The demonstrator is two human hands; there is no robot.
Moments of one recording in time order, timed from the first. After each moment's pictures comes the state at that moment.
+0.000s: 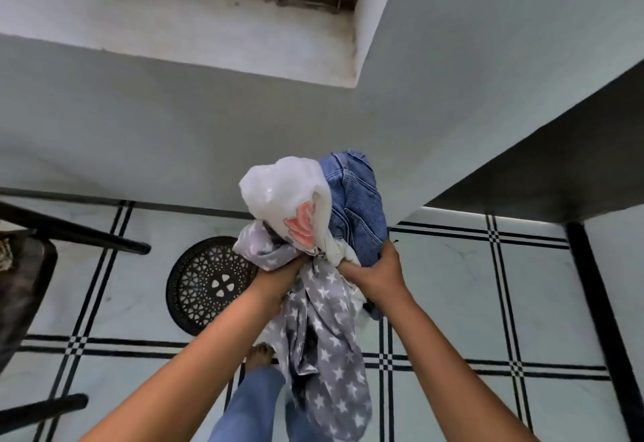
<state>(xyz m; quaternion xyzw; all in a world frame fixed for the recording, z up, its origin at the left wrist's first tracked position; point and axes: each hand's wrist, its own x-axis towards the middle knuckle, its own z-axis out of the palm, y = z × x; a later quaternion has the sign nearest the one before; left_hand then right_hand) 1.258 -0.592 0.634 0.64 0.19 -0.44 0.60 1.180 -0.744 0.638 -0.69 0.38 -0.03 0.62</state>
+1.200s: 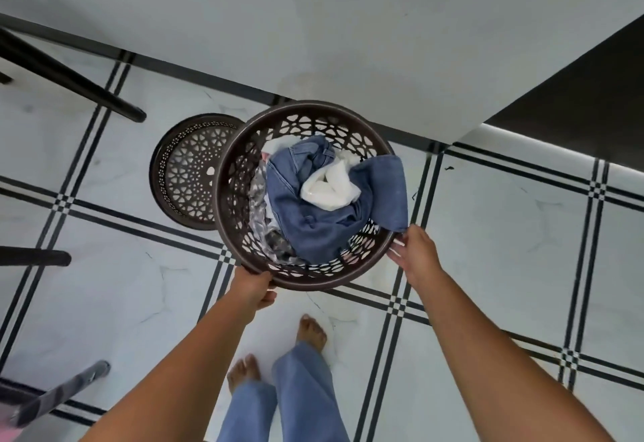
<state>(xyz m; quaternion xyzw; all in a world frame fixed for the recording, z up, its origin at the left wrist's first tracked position) 1.066 -0.560 0.292 0.69 0.43 -0.39 0.43 1.045 -0.844 0.284 -0.46 0.58 0.09 0.66</state>
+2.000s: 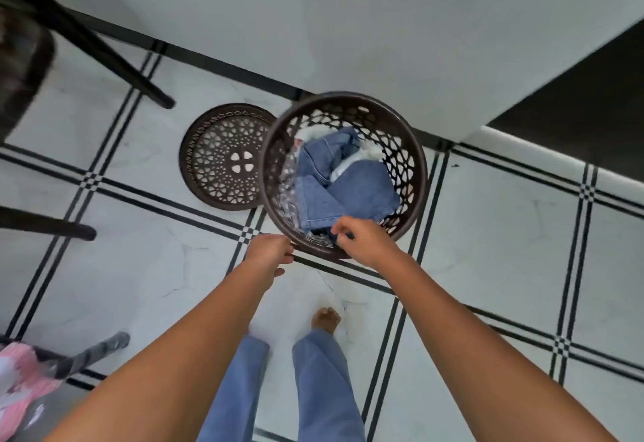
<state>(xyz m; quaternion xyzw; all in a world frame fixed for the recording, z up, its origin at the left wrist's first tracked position) 1.057 -0.512 0.353 0.67 0.40 -0.40 0.48 1.033 -0.707 0.354 -0.87 0.11 0.34 0.35</state>
